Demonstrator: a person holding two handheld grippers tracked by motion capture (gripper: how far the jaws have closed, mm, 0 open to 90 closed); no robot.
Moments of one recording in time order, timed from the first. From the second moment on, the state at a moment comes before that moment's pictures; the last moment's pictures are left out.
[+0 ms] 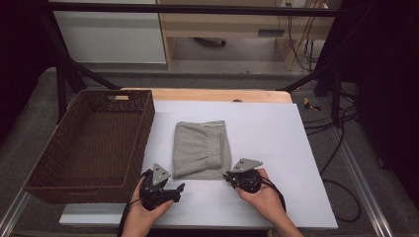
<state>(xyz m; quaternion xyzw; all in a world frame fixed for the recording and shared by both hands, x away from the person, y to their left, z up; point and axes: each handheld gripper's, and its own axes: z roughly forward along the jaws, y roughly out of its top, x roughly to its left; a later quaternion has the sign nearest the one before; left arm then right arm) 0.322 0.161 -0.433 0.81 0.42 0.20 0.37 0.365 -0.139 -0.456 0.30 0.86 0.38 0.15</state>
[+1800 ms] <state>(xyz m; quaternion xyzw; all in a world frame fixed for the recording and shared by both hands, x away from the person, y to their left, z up) 0.377 0.140 -0.404 0.80 0.41 0.22 0.39 0.305 -0.160 -0.453 0.30 0.87 0.36 0.16</state>
